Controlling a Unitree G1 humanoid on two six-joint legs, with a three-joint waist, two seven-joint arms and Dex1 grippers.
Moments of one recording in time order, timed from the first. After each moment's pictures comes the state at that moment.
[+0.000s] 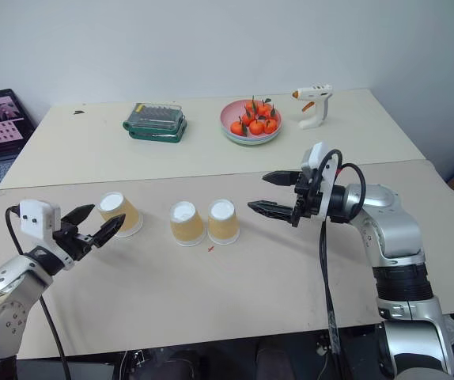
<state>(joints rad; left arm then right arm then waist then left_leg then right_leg) 0.04 0.55 0.40 -0.36 -0.61 0.53 -0.49 -0.60 -0.62 -0.03 -0.01 0.46 0.50 1.10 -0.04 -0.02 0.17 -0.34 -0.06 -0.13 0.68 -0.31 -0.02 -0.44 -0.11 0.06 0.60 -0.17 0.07</state>
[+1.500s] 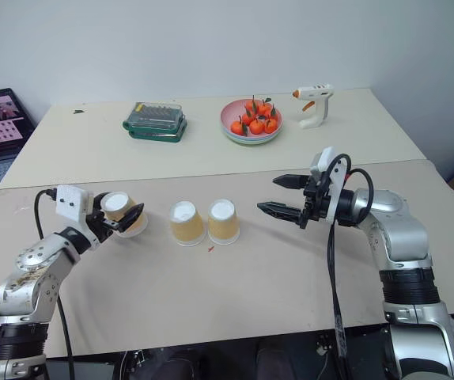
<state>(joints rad) -0.20 0.54 0.22 -0.10 -0.39 0.39 -0.50 -0.57 -0.64 -0.05 0.03 0.45 0.48 1.09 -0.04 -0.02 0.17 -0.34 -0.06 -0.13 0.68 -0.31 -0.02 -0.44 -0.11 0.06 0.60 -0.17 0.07</state>
